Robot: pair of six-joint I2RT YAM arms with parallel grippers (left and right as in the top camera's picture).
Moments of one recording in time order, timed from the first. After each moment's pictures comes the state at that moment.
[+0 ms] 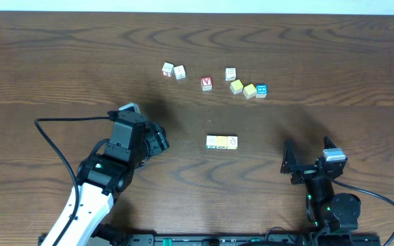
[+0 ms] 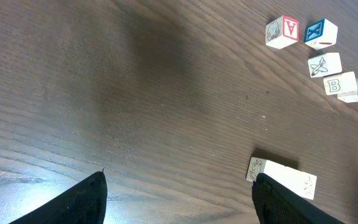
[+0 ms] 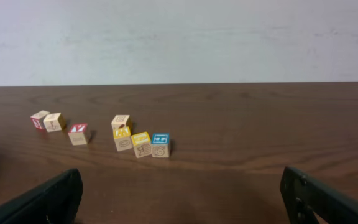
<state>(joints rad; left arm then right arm) -0.36 1.05 0.70 -0.55 -0.01 -0.72 0.04 0.01 0.01 -0.06 -0.09 0.09</state>
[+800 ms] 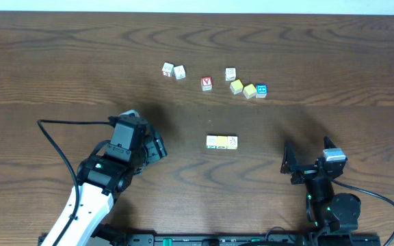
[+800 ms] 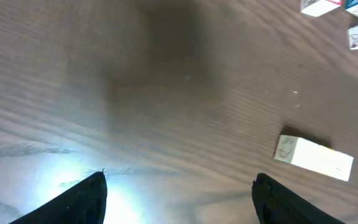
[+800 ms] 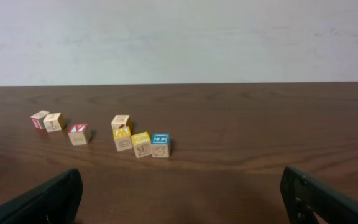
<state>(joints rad) -0.36 1.05 0.70 -0.66 -0.02 -0.69 0.04 0.01 0.01 -0.06 -0.09 0.09</state>
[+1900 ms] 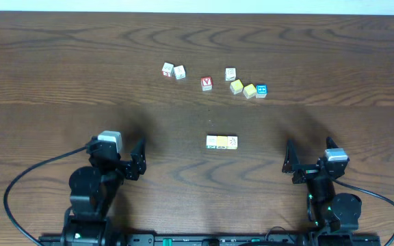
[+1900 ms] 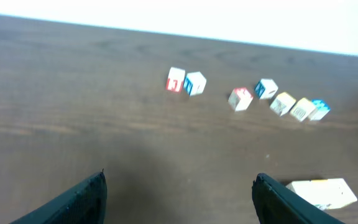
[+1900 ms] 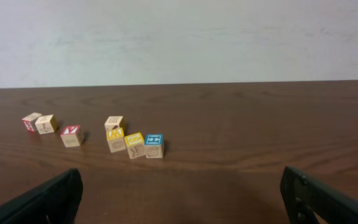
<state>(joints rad) -0.07 0.37 0.22 -0.16 0.21 -0.16 0.02 0.01 0.01 -0.06 -0.08 0.09</state>
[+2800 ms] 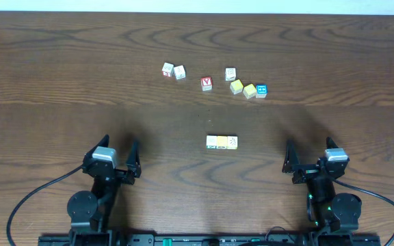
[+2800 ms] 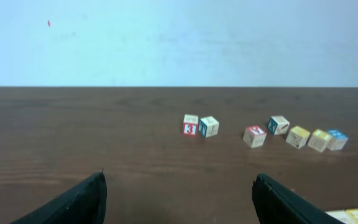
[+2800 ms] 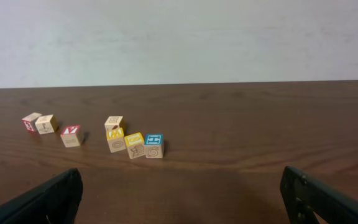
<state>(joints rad) 0.01 0.04 0.02 -0.05 0.23 -0.07 0.02 0.01 0.01 -0.06 -0.08 0.09</state>
